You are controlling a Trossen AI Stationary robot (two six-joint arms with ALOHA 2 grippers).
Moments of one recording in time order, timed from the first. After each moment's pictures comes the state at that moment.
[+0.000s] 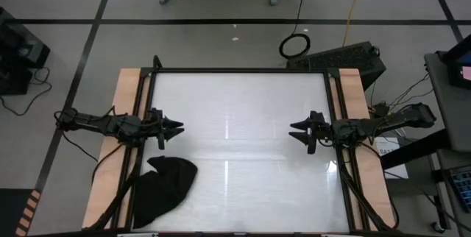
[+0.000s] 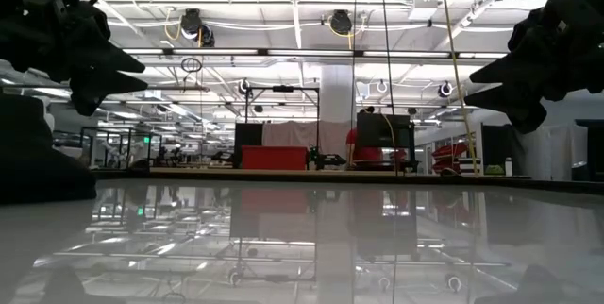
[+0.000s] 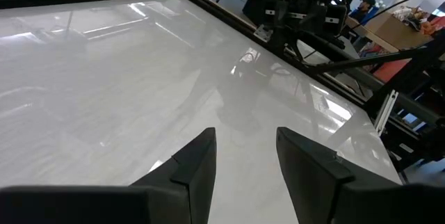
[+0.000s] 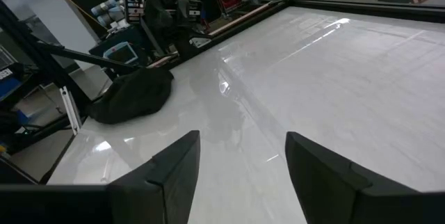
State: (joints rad) left arm -0.20 0.08 0.09 -0.26 -0.34 -0.59; right arm 0.20 0.33 0.02 0.12 0.36 0.54
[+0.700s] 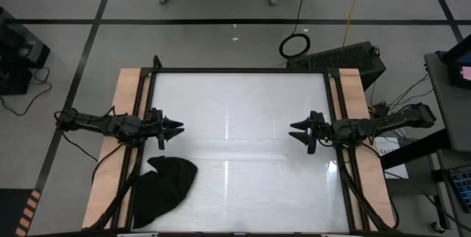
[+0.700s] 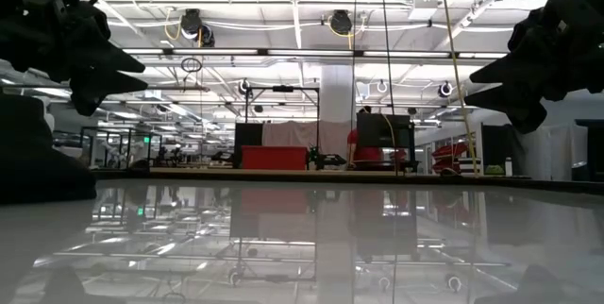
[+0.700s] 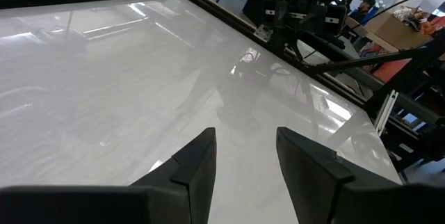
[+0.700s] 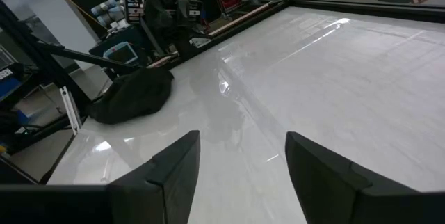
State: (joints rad) left arm -0.20 0.08 0.09 -0.26 -0.34 -0.59; right arm 0.20 0.33 0.02 0.12 0.36 0.54
